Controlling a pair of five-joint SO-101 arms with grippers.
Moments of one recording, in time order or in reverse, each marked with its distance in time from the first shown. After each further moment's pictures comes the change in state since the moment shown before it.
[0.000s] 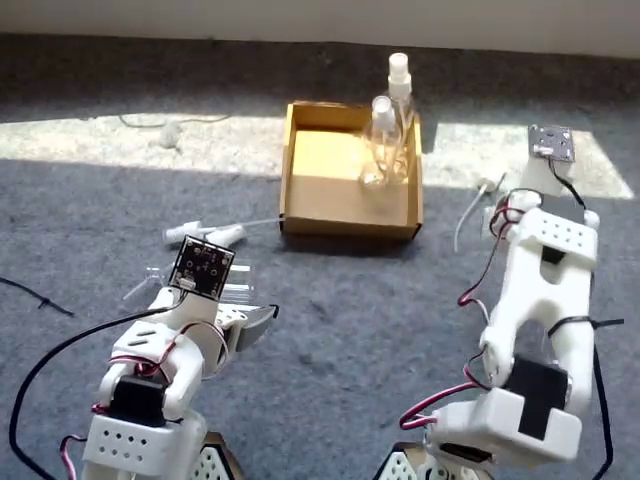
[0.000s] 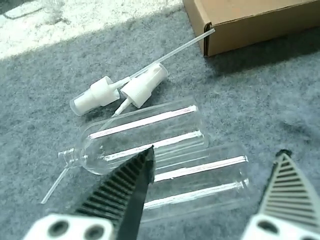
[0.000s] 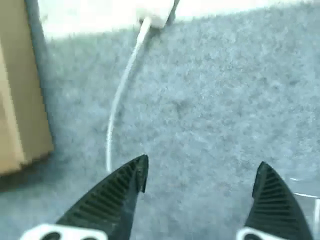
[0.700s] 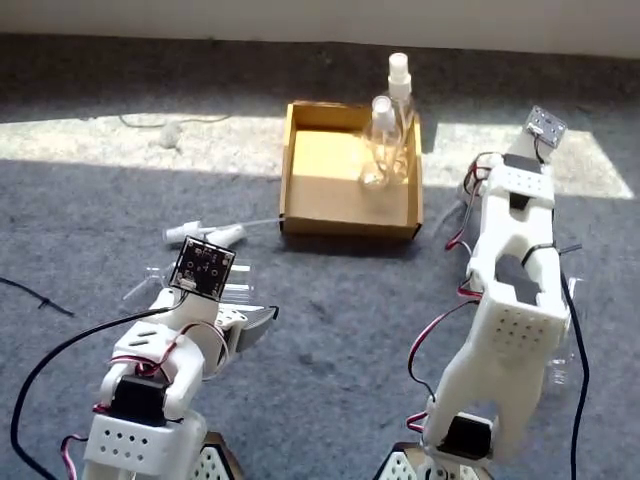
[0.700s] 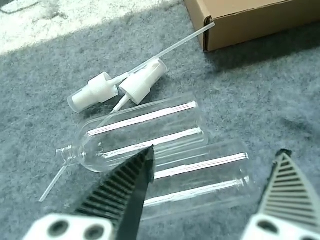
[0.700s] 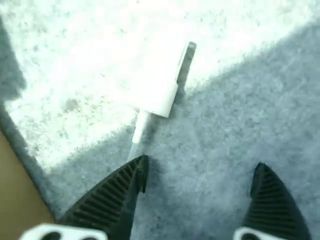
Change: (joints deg) left arm 0.0 0.0 0.8 0.0 0.0; right arm -4.1 37.1 -35.0 0.9 -21.4
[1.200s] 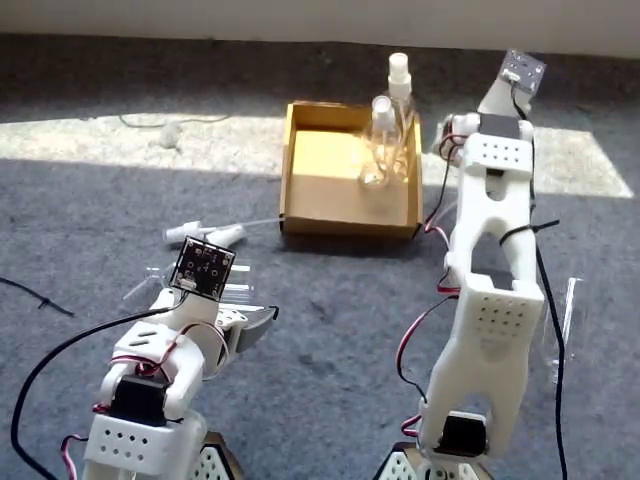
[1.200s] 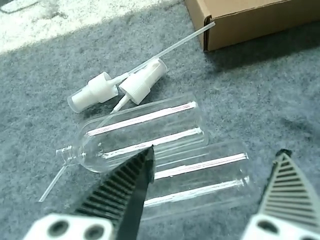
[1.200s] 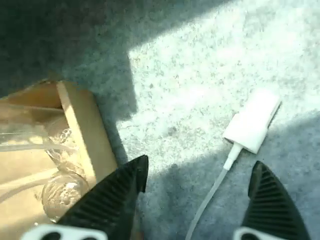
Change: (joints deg) left arm 0.0 0.0 0.2 -0.1 0.0; right arm -6.6 6.7 -21.1 7.9 -0.3
